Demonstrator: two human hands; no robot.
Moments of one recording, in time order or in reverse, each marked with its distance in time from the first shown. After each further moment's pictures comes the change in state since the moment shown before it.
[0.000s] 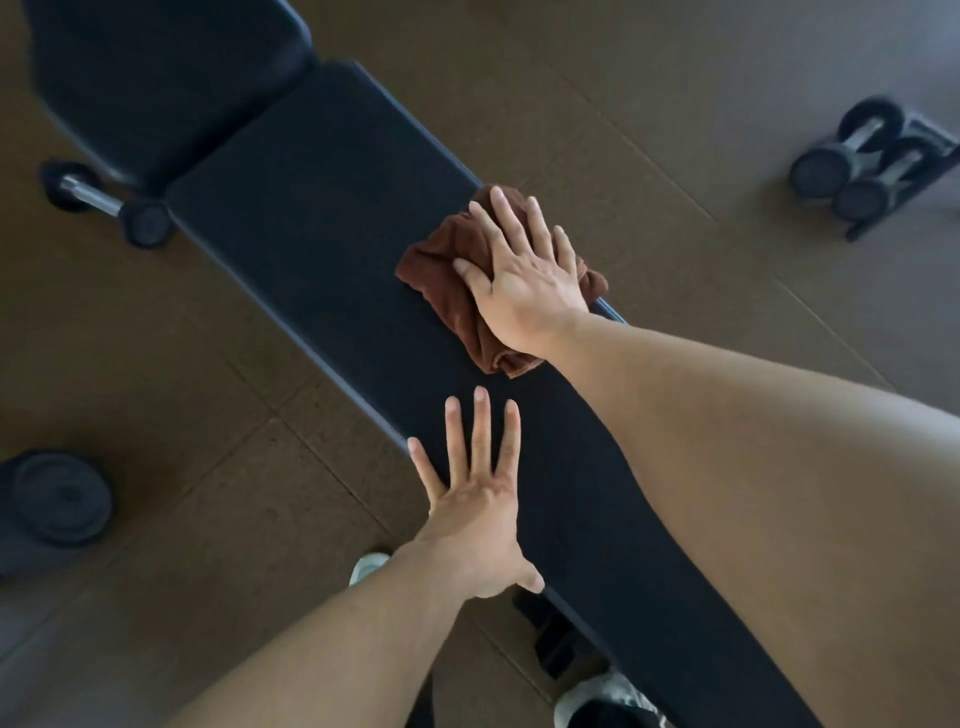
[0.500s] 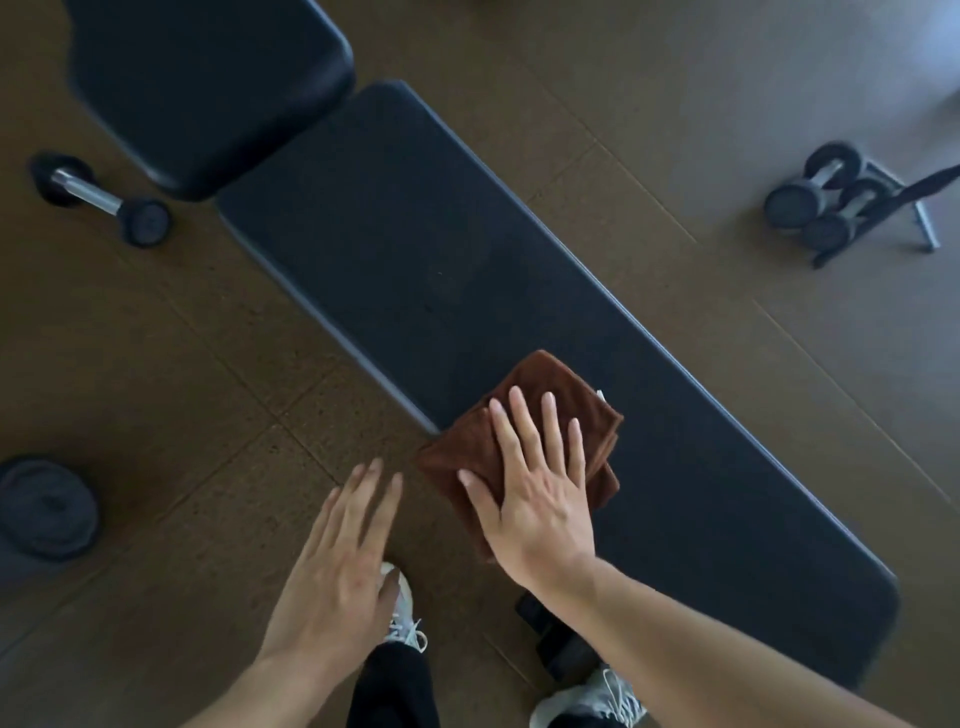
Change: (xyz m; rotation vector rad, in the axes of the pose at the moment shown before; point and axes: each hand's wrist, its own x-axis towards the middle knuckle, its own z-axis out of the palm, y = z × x) left_hand -0.066 -0.163 0.056 -0.025 0.408 0.098; right_hand -0.172 -0.060 0.093 -0.093 0.007 0.123
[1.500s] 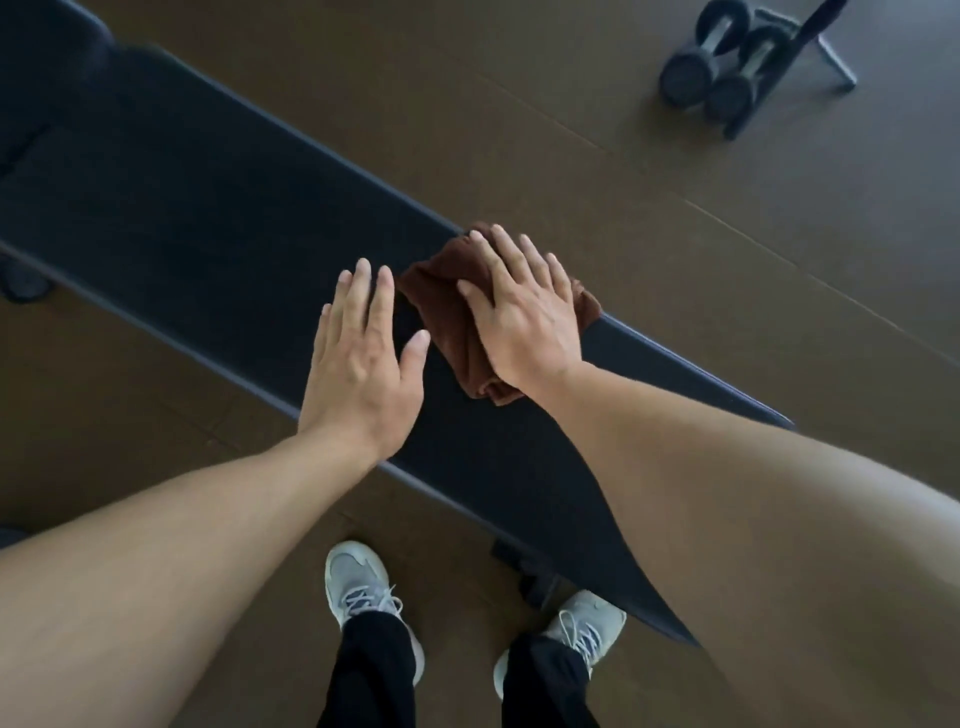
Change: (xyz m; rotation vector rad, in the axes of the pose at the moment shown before) left_hand 0.122 0.176 -0.041 -0.105 0.175 0.035; right_hand 0.048 0.150 -0.052 0.248 0.193 0.136
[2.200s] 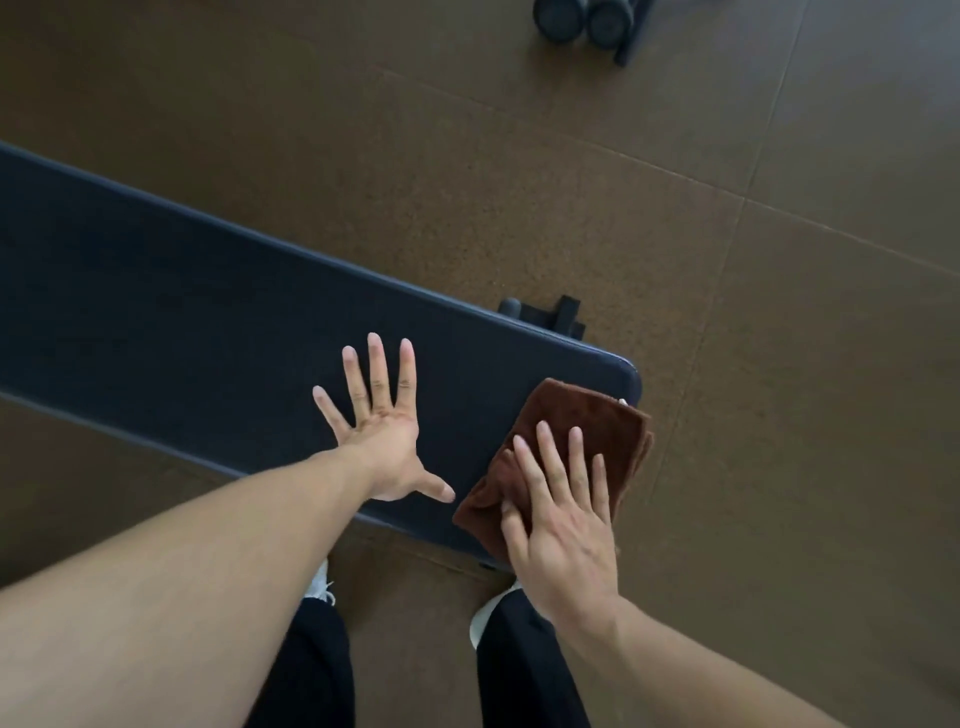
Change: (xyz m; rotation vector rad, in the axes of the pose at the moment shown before) left_hand -0.027 0.141 0.090 0.458 -0.763 -0.126; right_hand -0.270 0.139 0.007 0.021 0.003 0.253
